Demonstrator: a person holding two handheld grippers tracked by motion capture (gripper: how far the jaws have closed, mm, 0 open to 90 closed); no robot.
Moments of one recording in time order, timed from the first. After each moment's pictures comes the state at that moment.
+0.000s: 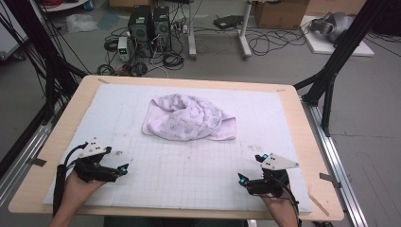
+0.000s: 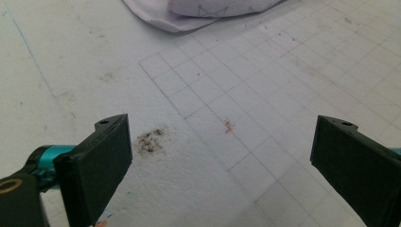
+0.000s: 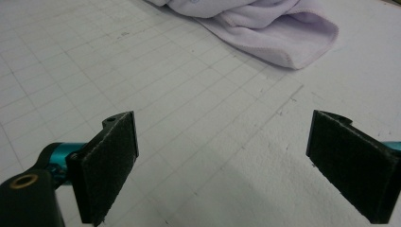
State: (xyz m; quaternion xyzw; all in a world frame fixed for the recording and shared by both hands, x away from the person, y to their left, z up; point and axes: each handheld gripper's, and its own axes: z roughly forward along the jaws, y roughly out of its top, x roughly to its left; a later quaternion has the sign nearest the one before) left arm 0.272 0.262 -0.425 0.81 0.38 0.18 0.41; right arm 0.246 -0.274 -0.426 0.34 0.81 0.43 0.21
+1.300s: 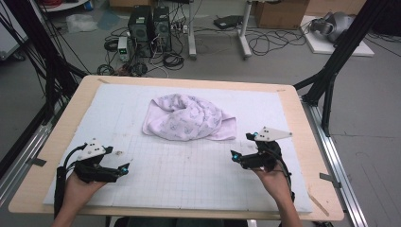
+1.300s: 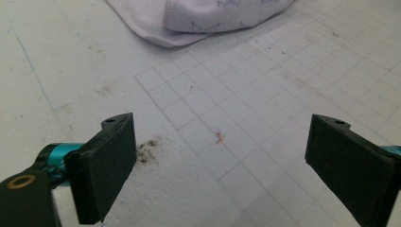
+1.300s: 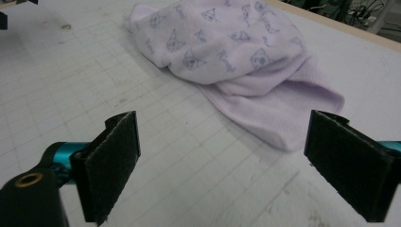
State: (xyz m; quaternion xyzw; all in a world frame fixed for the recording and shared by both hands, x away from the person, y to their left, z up) left arm 0.270 0.256 -0.419 0.80 0.37 0.19 0.43; right arm 0.312 -0.253 -0.388 0.32 0.81 0.46 0.17
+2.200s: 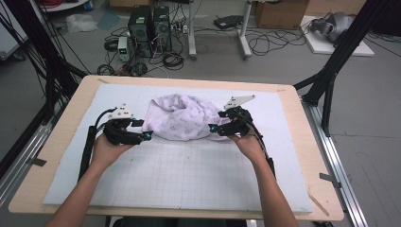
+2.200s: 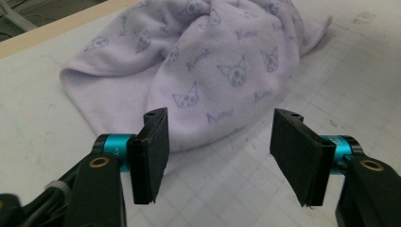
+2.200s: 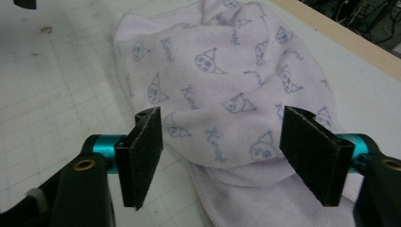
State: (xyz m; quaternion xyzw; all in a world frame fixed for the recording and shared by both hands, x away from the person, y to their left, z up) left arm 0.367 0.196 -0.382 0.82 0.32 0.15 0.44; right arm 0.410 -0.189 -0.377 0.27 0.85 0.42 0.13
